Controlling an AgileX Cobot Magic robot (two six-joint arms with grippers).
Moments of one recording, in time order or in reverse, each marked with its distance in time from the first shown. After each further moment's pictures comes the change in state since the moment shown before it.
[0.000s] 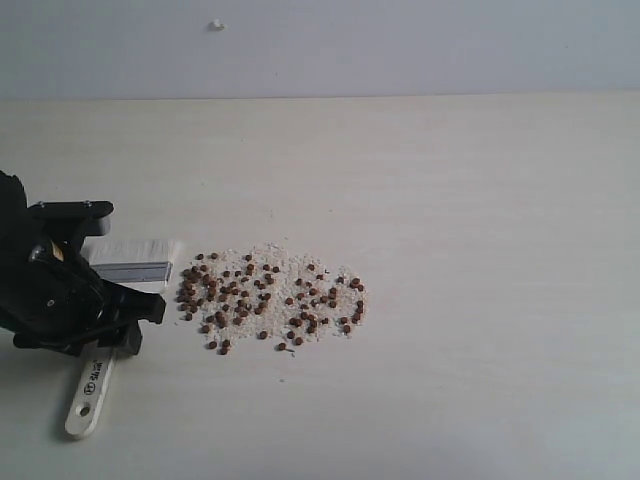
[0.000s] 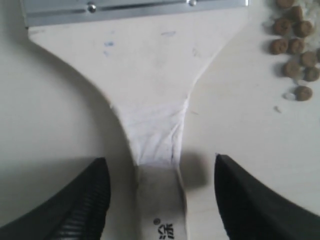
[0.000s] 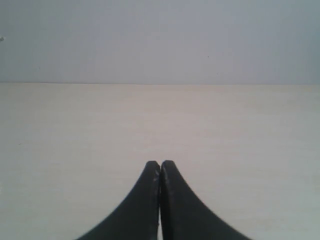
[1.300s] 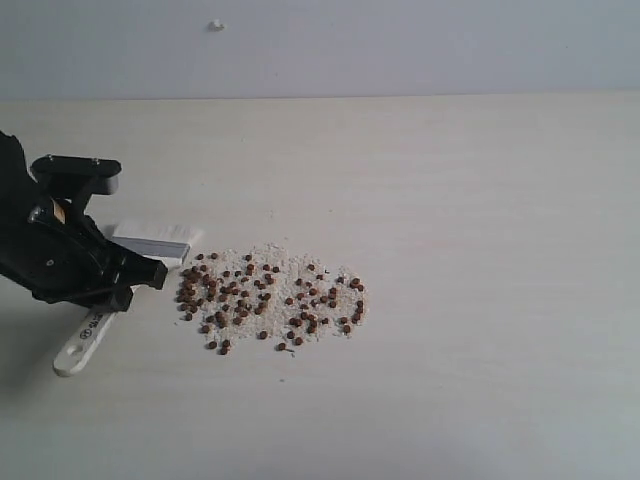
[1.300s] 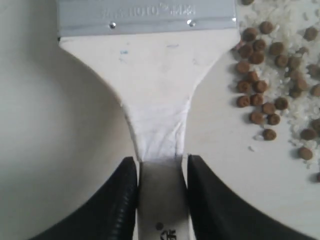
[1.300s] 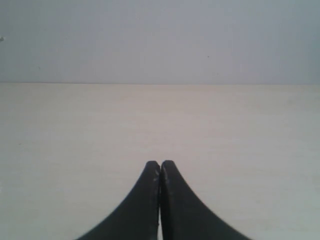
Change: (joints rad) left arm 0.000 -0.038 -0.092 0.098 0.039 0.034; right arm 0.000 0.000 0.000 0.000 0.000 0.000
